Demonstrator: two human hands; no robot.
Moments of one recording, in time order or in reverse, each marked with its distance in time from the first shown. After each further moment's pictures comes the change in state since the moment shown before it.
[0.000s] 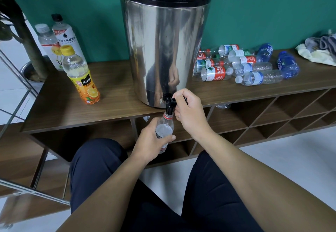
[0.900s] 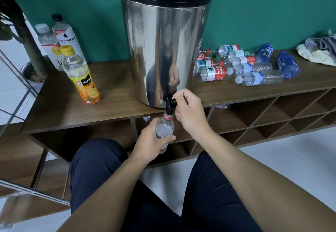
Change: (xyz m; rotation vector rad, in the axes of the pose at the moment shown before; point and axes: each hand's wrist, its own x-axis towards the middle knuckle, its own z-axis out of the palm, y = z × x) left_hand -0.001 0.002 0.000 -0.029 0.008 -0.001; right_hand 0.001 0.002 0.001 0.002 0.009 -0.007
